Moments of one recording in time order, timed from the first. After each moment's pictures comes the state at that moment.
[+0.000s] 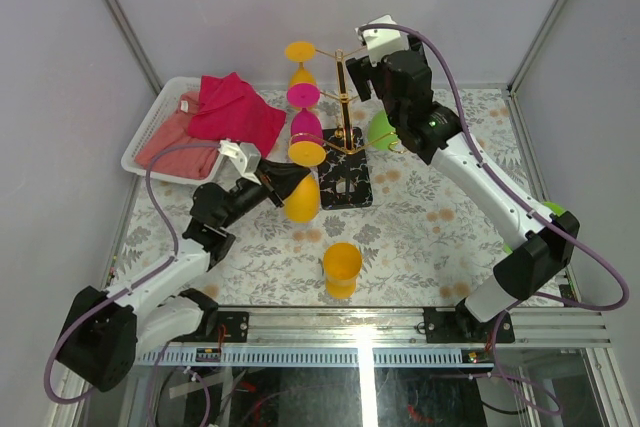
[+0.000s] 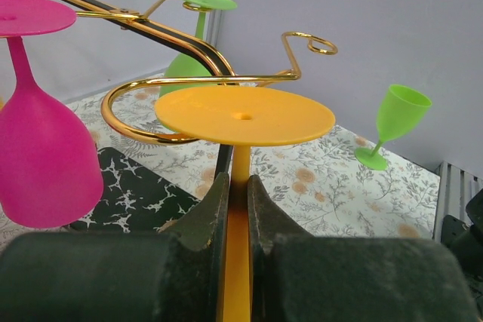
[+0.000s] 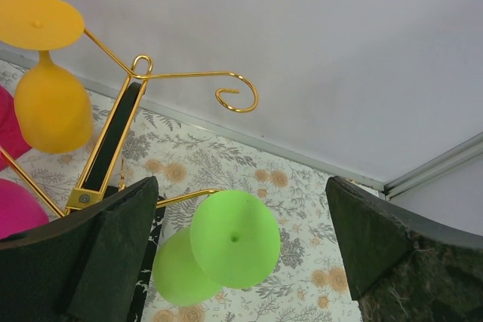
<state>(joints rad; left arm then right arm) -0.48 1.01 0.45 0.82 0.44 -0.33 0.61 1.58 1.65 -0.19 0.49 -0.29</state>
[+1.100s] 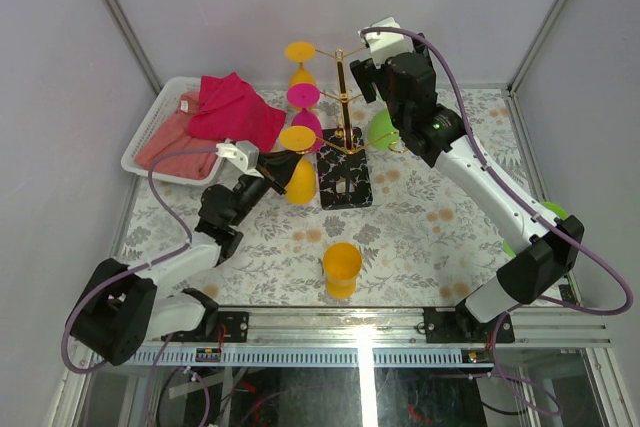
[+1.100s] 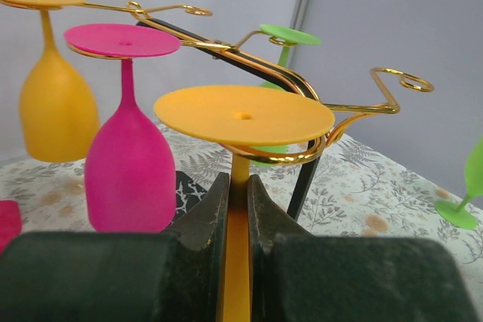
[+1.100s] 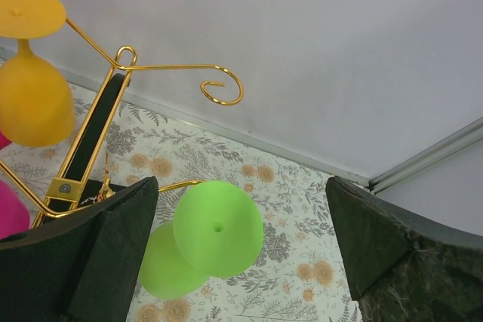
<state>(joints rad) -0.49 1.20 0.42 1.10 0.21 -0.27 0.60 1.56 1.62 -0.19 0.50 -0.33</state>
